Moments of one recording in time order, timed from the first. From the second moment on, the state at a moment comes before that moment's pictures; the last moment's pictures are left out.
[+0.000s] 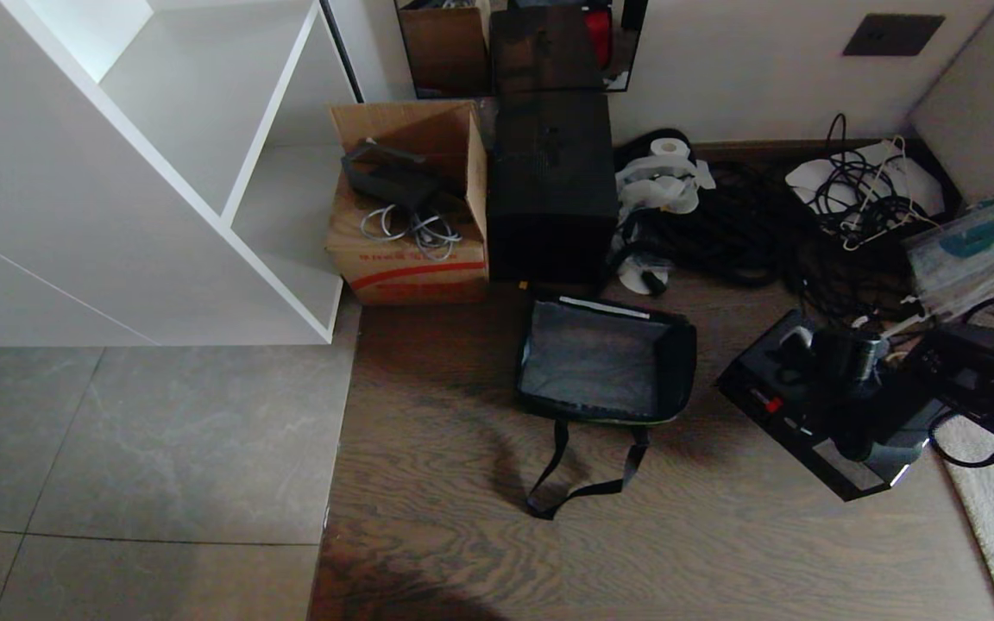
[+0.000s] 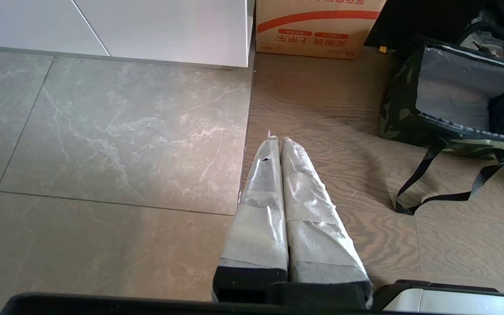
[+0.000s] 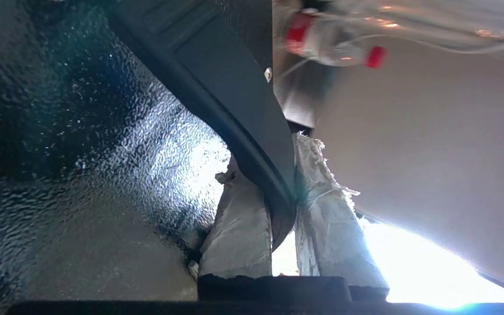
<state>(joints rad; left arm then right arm) 0.00 0.00 0.00 -0.02 0.02 -0.05 -0.16 2.56 -1.29 -1.12 -0.79 -1.06</state>
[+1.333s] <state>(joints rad) 0.00 0.00 0.00 -0.02 0.02 -0.05 -0.05 2.47 -0.98 -1.03 -0.60 -0.95</state>
